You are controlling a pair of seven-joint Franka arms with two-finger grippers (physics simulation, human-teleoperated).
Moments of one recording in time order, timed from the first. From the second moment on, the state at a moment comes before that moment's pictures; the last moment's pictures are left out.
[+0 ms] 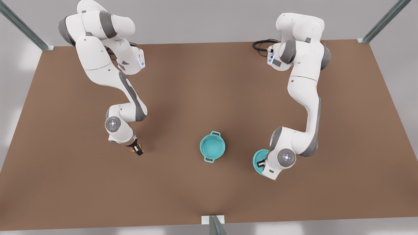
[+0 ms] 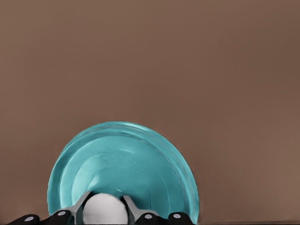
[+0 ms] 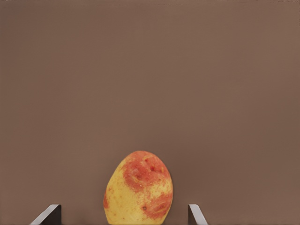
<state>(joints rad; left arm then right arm) -0.25 0.97 -0.08 -1.05 0.08 1.86 -0.58 0.20 0.53 -0.03 -2.08 0.04 2.68 1.10</state>
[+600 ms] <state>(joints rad) 0.04 0.32 -0.04 -1.41 -0.03 1.76 -0.21 0.22 0.53 -0.05 -2.12 0.03 2.72 1.14</state>
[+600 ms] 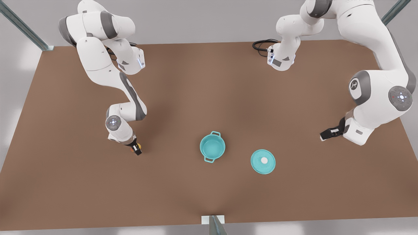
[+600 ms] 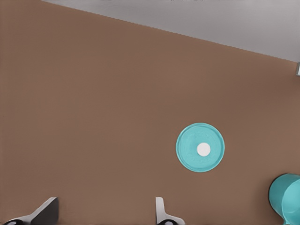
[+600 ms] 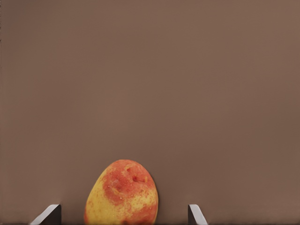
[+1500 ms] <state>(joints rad) 0.07 0.33 -0.05 -1.38 -0.04 1.71 0.02 0.24 0.54 -0.05 -2.12 0.04 2.74 1.15</state>
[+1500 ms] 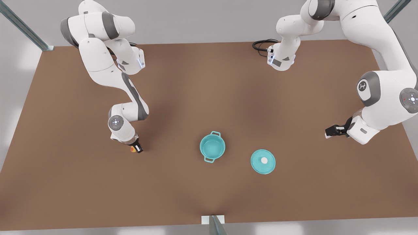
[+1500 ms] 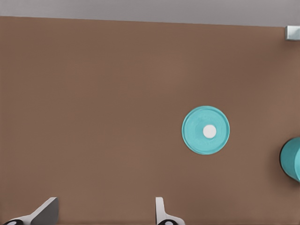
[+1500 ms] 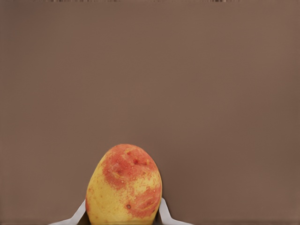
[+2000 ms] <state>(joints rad) 0.07 0.33 -0.05 -1.38 -0.04 1.71 0.06 0.26 0.44 -0.05 -2.12 0.04 2.69 1.16</state>
